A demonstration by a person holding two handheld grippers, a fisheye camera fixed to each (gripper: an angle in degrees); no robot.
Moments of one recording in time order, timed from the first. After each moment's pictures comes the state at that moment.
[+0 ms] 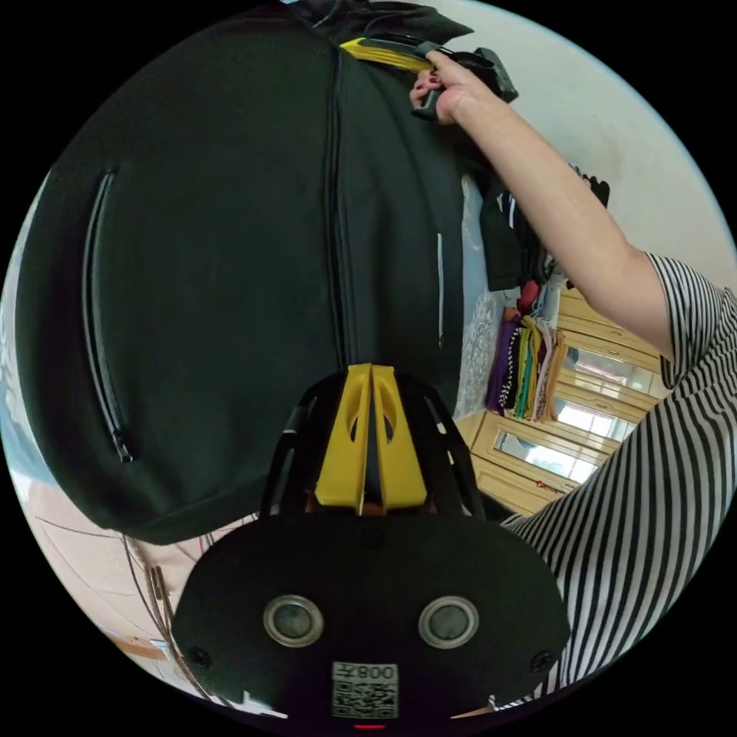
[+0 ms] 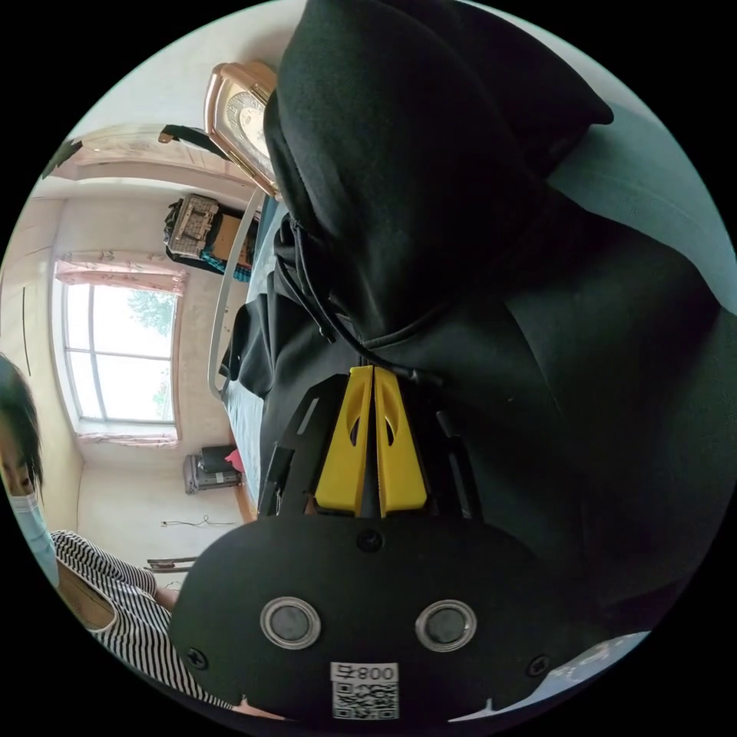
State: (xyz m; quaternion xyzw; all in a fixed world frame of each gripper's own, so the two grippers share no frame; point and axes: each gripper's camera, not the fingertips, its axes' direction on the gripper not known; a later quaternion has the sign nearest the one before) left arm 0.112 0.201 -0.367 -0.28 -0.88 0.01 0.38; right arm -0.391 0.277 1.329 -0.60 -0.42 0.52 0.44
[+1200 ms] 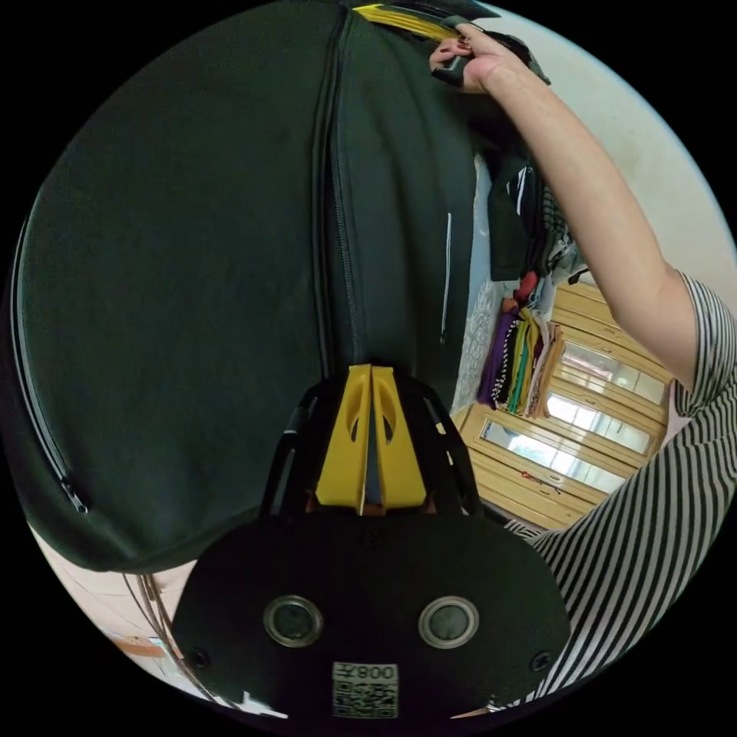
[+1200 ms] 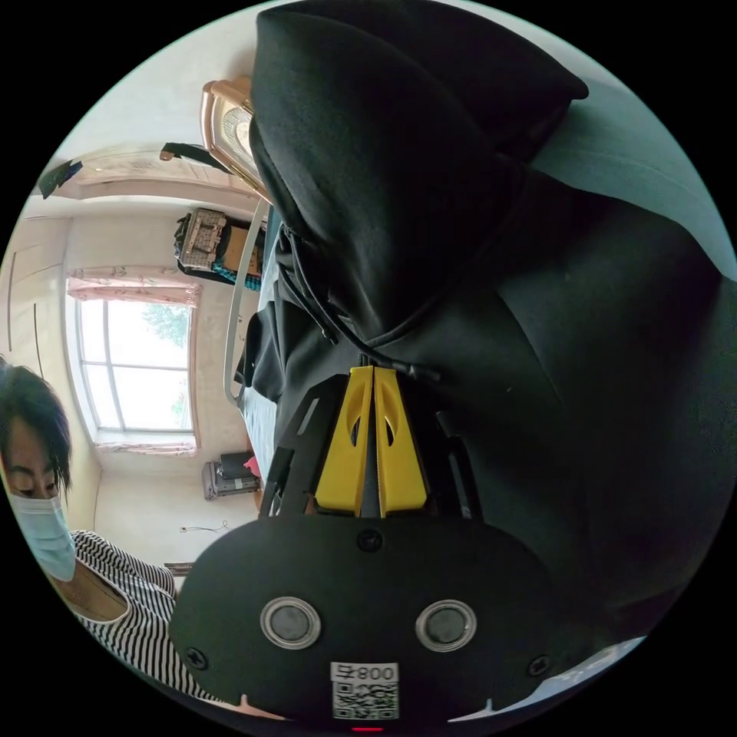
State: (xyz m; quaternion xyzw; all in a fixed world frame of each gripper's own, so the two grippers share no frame) left arm 0.087 0.187 -0.423 -0.29 -0.87 -0.04 0.40; right arm -0.400 0.293 1.325 -0.58 -0.43 0.55 0.42
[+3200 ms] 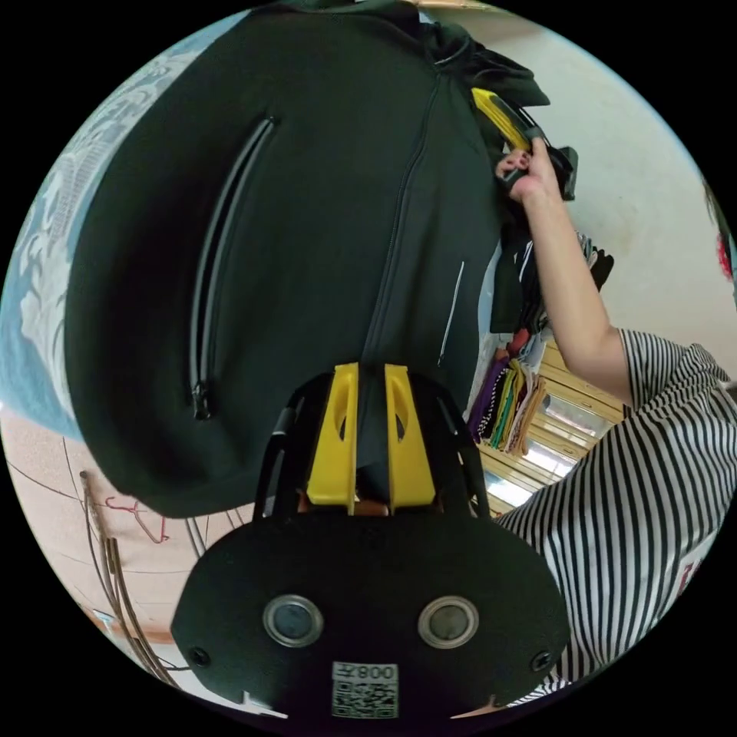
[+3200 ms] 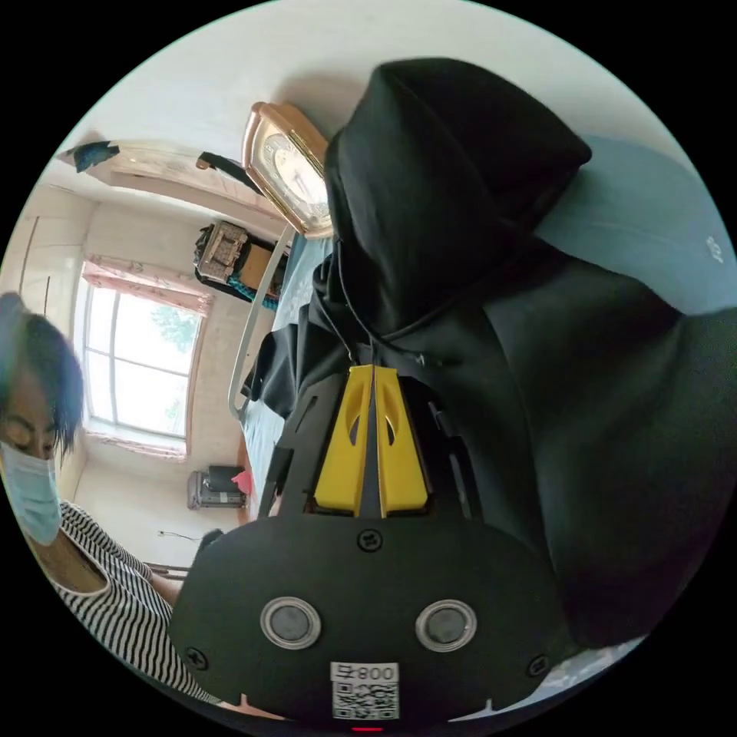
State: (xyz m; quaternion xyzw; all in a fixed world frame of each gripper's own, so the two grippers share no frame) left arm 0.229 0.112 -0.415 -0.19 -0.88 -0.01 0.43; right arm -0.362 0.262 1.298 -0.54 -0.41 0.56 0.48
